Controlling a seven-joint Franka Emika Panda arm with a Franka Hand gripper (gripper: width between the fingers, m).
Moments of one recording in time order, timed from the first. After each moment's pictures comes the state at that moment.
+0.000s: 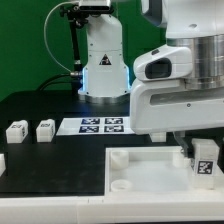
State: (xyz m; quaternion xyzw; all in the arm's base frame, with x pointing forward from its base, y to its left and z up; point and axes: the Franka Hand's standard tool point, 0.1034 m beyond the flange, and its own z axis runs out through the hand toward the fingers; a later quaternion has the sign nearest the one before) arm 0.641 0.122 0.075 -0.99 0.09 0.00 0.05
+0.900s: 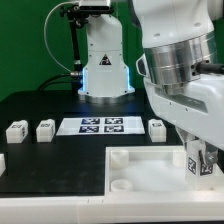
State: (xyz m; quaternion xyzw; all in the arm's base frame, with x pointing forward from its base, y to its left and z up) arm 0.640 0.115 0.072 -0.76 0.64 0.06 0.11
